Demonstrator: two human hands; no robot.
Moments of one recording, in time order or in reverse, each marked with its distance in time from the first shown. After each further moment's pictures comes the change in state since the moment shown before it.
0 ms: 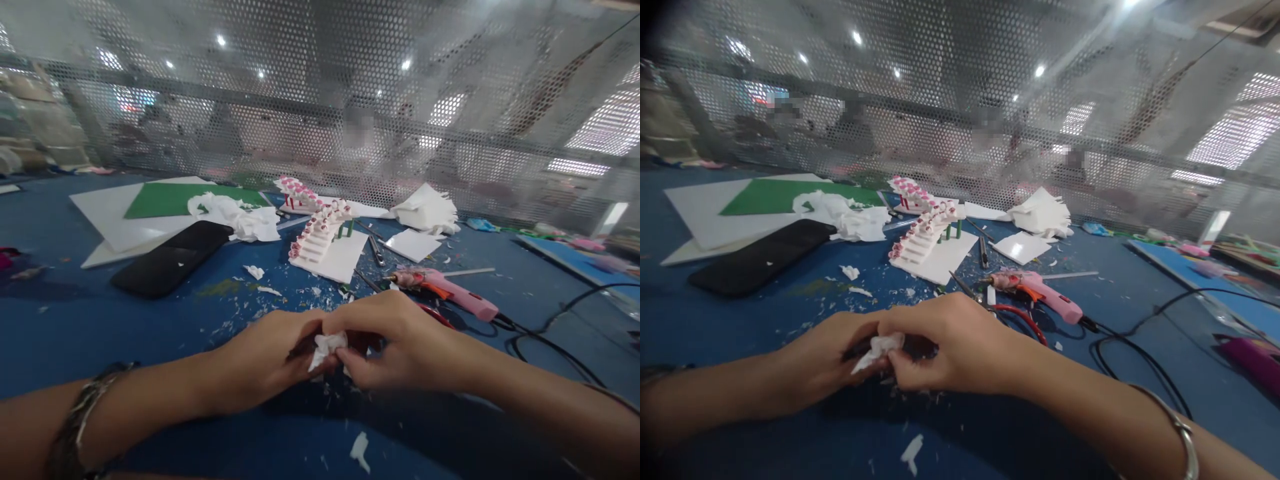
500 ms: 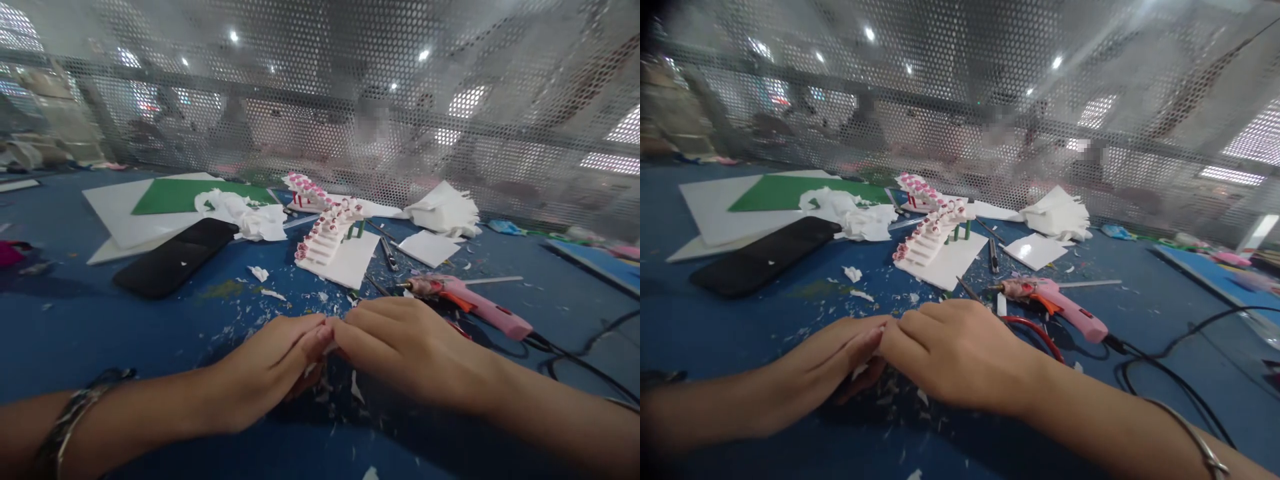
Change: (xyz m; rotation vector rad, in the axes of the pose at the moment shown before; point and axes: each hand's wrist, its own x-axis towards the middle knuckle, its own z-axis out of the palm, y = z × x) left_hand 0.004 0.002 0.003 -0.453 0.009 -0.250; right_hand 0.008 0.015 -0.003 -0.580 0.015 -0.333
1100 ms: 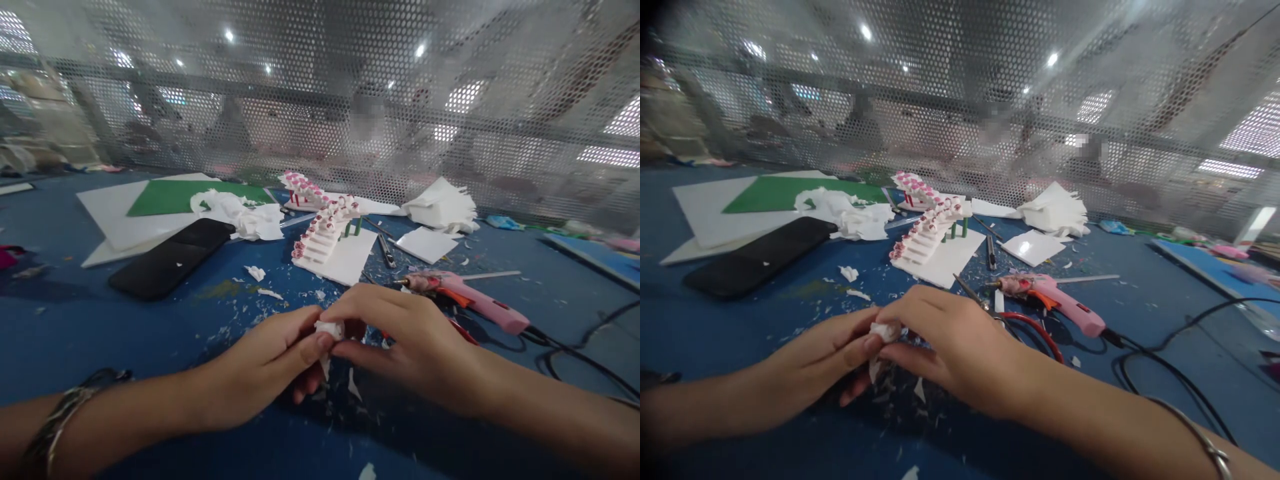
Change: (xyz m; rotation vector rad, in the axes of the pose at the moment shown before) left_hand 0.002 0.002 0.003 -0.324 -0.033 -0.124; right_hand -0.007 -0.004 -0.002 0.570 0.097 0.300
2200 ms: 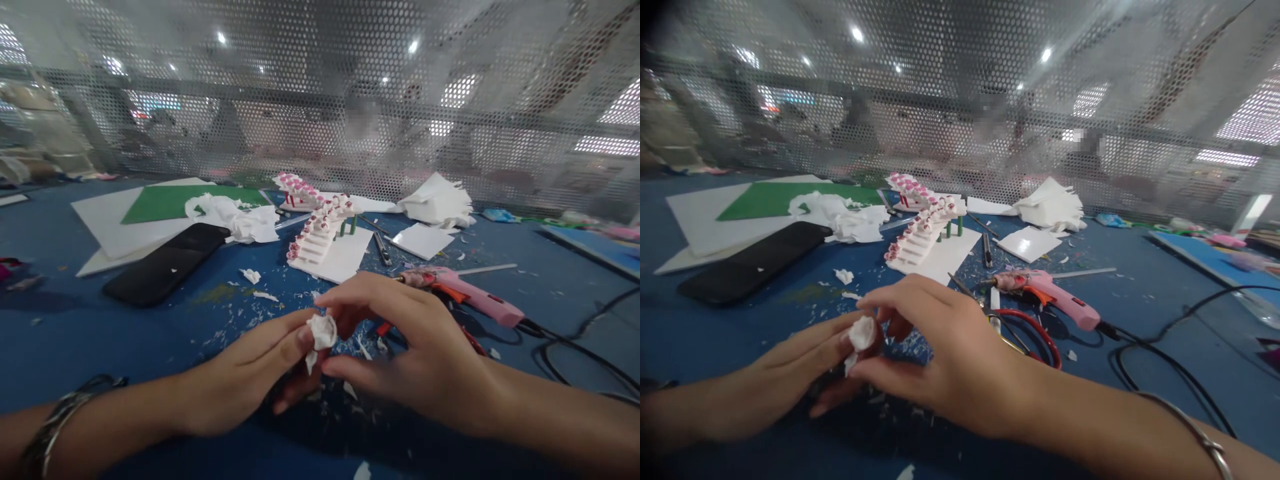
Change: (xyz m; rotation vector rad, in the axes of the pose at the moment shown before) left_hand -0.004 0.010 -0.001 -0.018 -0.071 0.033; right_hand 0.000 -0.010 0.002 0.065 0.243 0.041
